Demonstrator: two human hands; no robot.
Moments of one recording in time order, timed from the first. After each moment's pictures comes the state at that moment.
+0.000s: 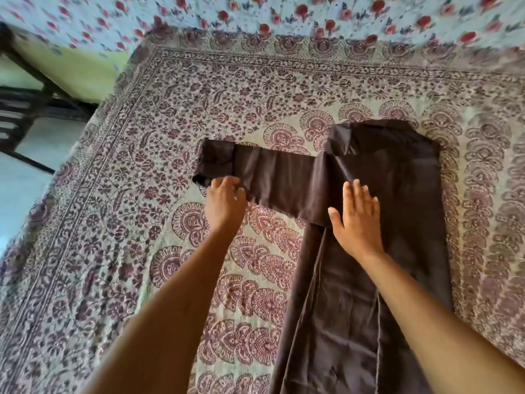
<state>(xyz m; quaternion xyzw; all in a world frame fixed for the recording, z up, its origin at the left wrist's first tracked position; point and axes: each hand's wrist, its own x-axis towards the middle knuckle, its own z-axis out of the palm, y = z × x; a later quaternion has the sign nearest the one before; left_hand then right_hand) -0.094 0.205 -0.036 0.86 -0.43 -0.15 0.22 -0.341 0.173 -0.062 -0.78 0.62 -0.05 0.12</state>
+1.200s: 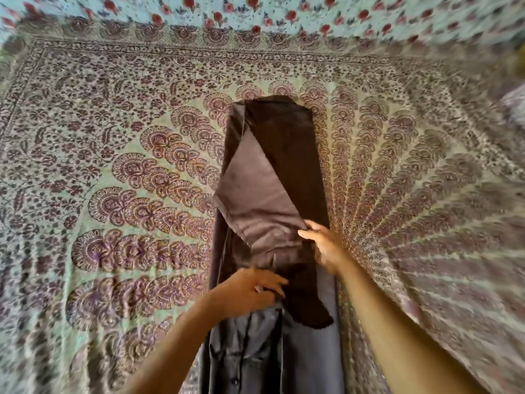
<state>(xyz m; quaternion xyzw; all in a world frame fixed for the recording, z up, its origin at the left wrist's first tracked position) -0.269 0.384 0.024 0.42 -0.64 -0.63 0.06 -0.468 0.312 -0.002 -0.25 0.64 -0.29 0.67</state>
